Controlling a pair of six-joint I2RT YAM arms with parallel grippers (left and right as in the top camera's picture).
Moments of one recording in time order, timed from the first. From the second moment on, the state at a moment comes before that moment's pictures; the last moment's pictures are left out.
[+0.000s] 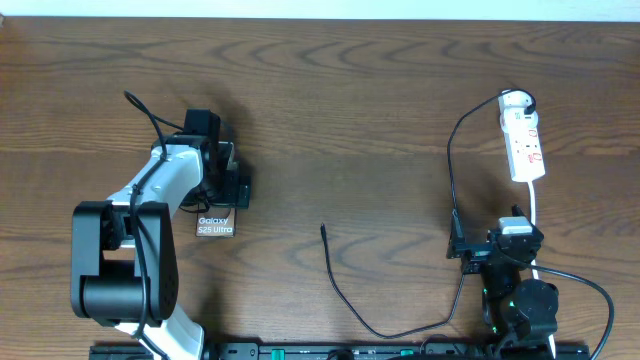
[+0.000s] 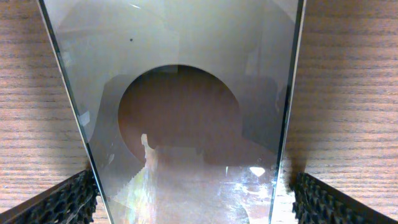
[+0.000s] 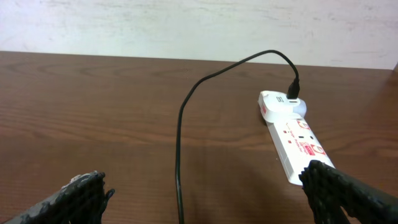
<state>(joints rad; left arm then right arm) -0.04 1.82 1.05 -0.75 0.02 0.02 0.10 0.01 0.07 -0.23 0.04 -0.04</state>
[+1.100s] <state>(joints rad) -0.04 1.81 1.03 -0.73 0.01 0.02 0.10 0.01 0.07 -0.23 0.04 -0.04</state>
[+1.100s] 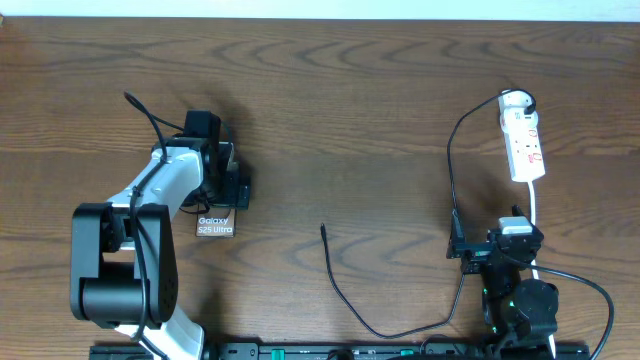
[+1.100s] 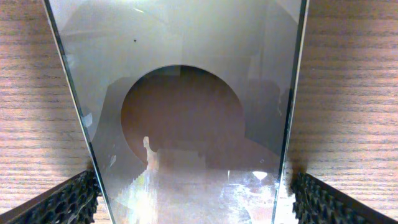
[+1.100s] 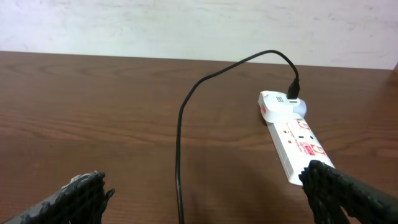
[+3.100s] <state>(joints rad) -0.04 1.81 1.03 -0.74 0.01 0.02 0.10 0.01 0.07 -0.23 0.04 -0.04</state>
